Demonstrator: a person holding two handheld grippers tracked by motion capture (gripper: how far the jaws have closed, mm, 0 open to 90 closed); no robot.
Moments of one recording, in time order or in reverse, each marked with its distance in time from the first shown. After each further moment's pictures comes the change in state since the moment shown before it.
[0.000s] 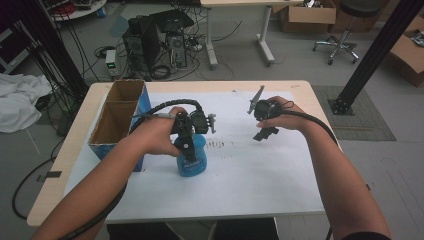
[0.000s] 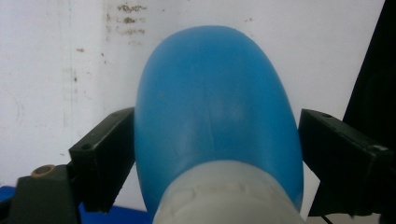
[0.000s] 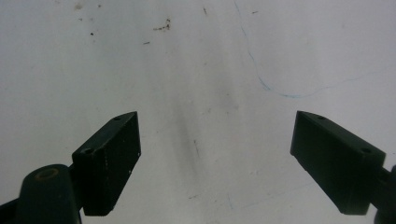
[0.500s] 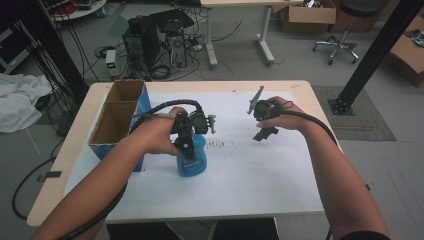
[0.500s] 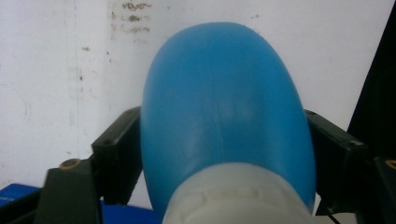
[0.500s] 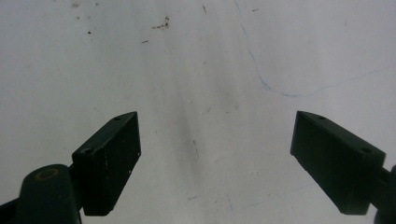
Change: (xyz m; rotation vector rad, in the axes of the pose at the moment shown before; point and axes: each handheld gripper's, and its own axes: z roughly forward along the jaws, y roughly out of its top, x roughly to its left) left arm 0.001 -0.001 0.002 0.009 0.017 0.002; right arm -0.001 0.000 0.002 0.007 0.003 0.000
